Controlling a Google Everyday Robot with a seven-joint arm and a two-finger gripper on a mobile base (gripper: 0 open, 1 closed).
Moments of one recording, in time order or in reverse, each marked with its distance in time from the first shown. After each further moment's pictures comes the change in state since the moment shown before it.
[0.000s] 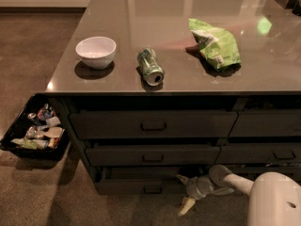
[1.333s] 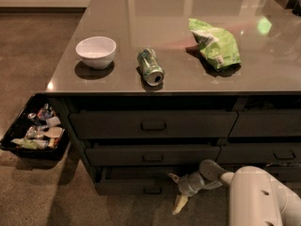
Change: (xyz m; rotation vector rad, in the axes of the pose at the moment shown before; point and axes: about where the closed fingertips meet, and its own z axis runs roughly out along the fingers) arm -0.010 -0.006 0.037 -0.116 -0.019 -0.043
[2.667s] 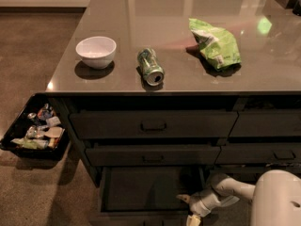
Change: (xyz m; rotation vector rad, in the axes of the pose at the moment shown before) arm 0.004 0.113 -0.037 -0.129 0.009 0.148
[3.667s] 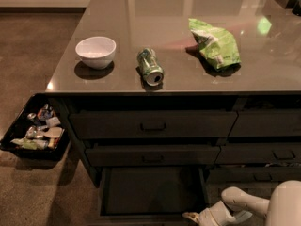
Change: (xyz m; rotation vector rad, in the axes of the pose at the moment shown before) arm 0.017 0.081 -0.007 -0.136 -0.070 0.070
